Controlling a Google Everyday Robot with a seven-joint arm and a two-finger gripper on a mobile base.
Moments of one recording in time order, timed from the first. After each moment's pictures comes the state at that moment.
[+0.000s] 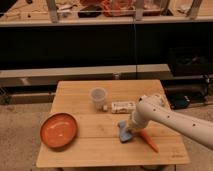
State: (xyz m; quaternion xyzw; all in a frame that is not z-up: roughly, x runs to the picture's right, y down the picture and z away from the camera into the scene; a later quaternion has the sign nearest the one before) arm 0.138 0.230 0.810 -0.17 -0.29 -0.58 0.74
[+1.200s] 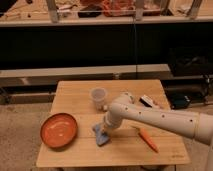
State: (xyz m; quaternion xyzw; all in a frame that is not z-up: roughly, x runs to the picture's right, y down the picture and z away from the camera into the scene) arm 0.000 0.253 0.796 -0.13 -0.36 -0.66 0.65
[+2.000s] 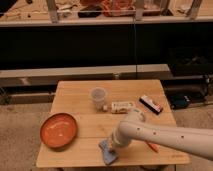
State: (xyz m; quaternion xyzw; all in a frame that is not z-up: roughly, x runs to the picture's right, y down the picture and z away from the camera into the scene) arm 0.049 0.319 0.739 -0.14 -0.35 -0.65 0.65
